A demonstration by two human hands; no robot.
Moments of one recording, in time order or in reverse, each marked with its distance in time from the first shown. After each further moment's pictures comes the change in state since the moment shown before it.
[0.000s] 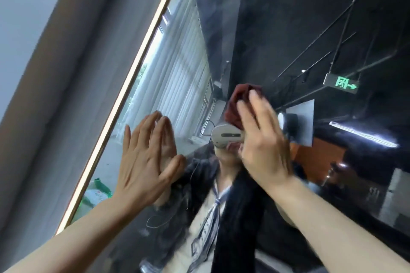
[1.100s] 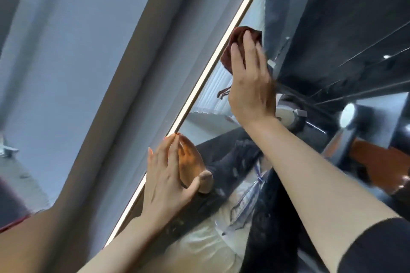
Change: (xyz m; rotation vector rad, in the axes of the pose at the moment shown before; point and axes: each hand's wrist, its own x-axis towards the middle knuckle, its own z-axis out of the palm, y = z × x) left_hand -0.132 -0.065 -0.016 -0.112 -0.080 -0.398; right_hand 0.065 -0.154 0.094 0.062 -0.129 -0.043
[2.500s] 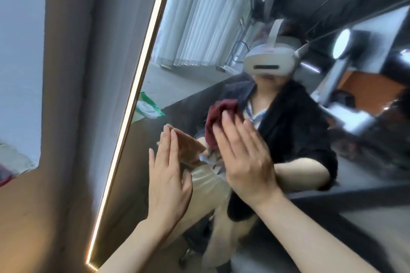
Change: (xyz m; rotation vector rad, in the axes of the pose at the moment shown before) left_hand -0.104 0.018 0.035 -0.051 -0.181 -0.054; right_hand -0.258 0.002 -0.048 0.043 -0.113 -0.163
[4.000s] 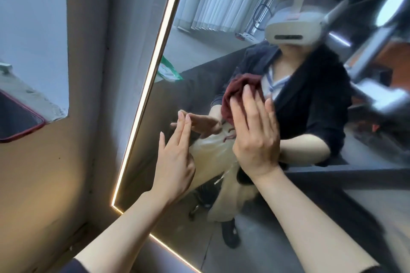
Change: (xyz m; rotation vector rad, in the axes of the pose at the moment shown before) left_hand -0.040 -0.028 -0.019 0.033 -0.244 -0.141; right_hand -0.018 -0.042 0.022 0.064 0.112 0.148
